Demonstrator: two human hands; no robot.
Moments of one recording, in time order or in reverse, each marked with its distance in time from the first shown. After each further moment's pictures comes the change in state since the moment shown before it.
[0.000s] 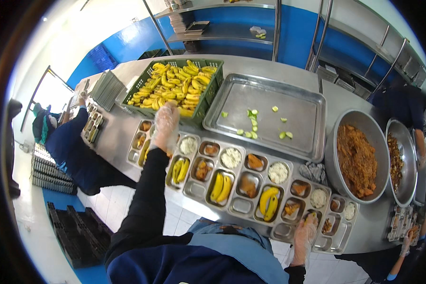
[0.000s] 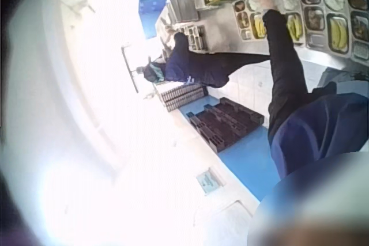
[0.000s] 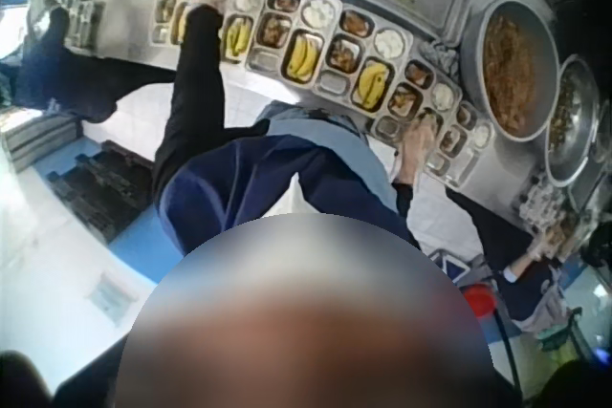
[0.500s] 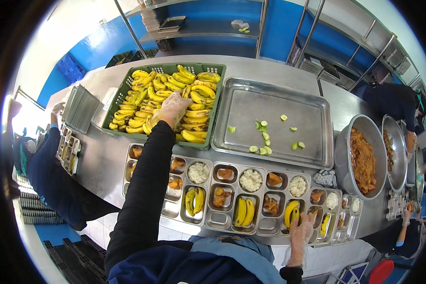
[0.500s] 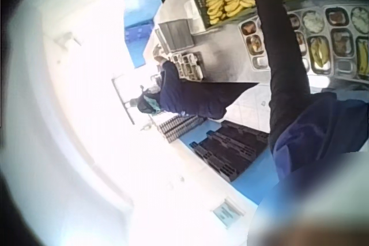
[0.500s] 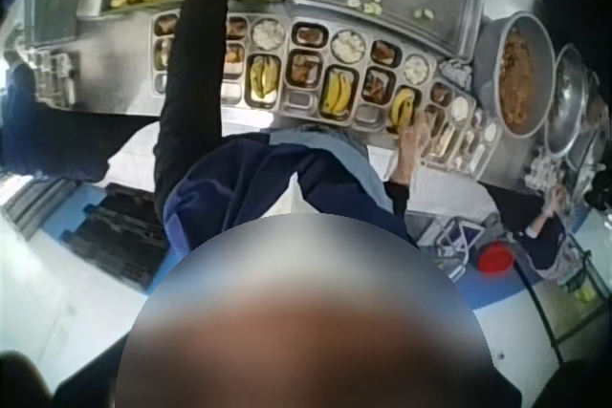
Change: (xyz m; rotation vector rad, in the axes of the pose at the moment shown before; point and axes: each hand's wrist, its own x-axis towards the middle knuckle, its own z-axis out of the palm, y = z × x) left_hand 0.151 -0.083 0.124 -0.123 -0.601 -0.237; right_hand -0.005 -0.175 0.032 0.027 0.094 0.067
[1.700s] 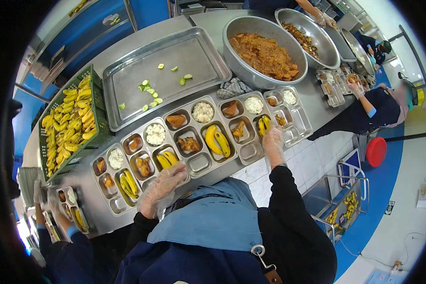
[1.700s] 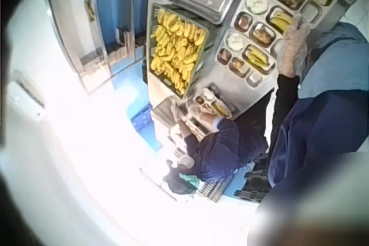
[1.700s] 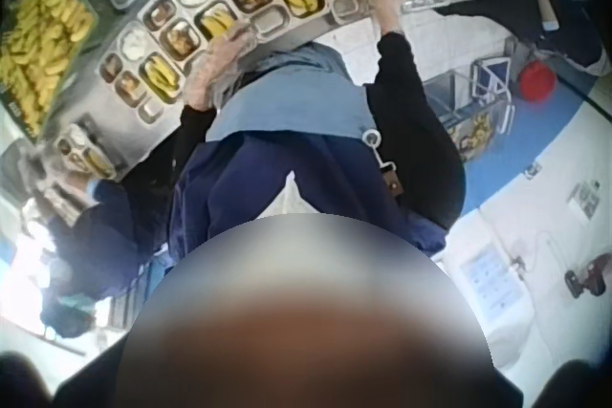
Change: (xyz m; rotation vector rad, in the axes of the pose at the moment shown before) left_hand -0.392 0.119 0.034 -0.526 -1.117 0.369; right_hand 0.010 0.152 -0.020 -0.299 0.165 0.275
